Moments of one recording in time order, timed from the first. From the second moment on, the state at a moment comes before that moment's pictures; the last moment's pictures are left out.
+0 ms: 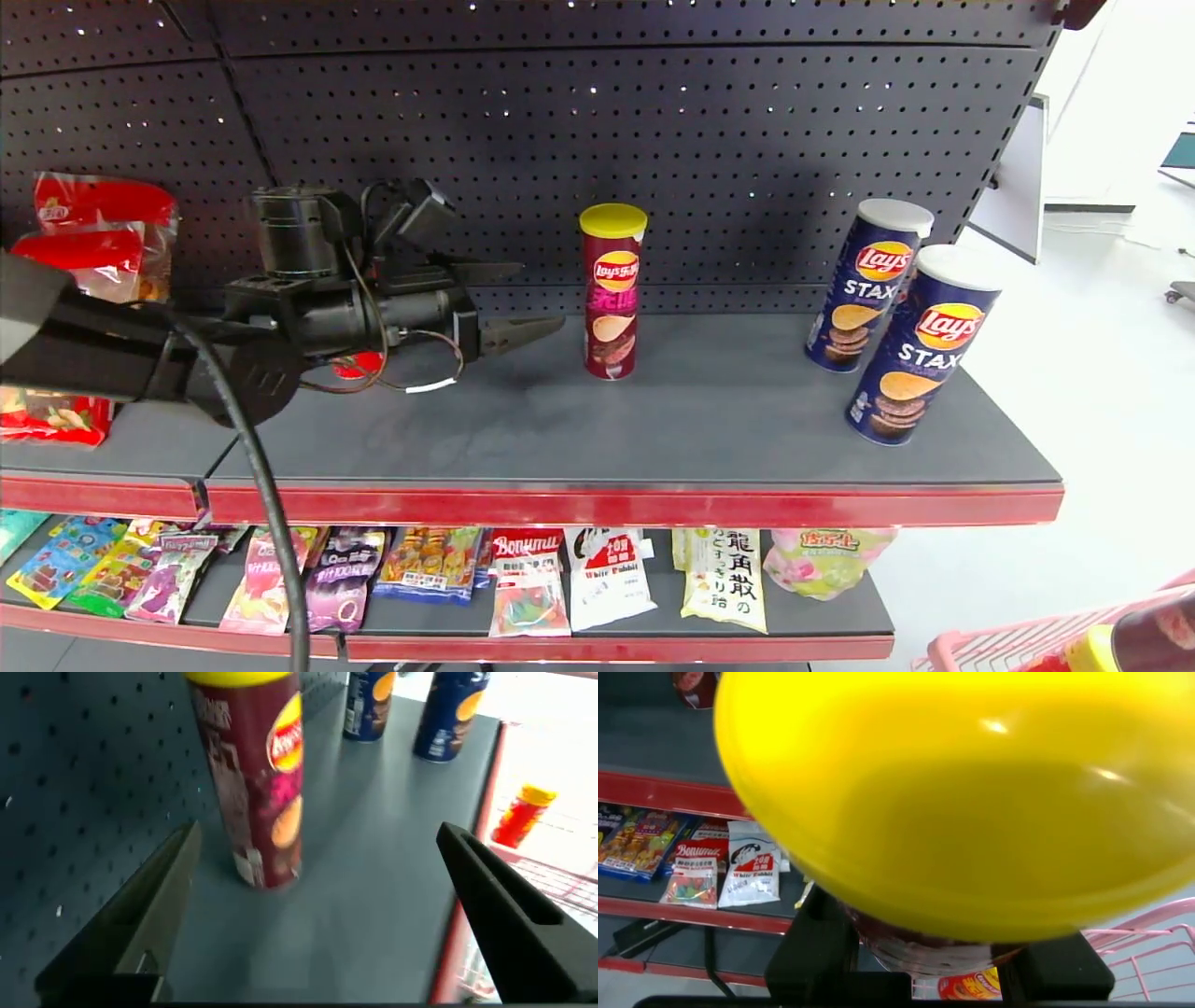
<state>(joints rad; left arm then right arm) -0.28 1.96 -1.13 -0.70 -0.77 0.20 0.12 0.35 -0.37 0.12 -0.08 -0.11</state>
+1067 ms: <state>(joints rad) -0.33 2.26 -1.62 -0.58 -0.74 0.20 0.11 0.36 -0.37 0.12 -0.08 -0.11</state>
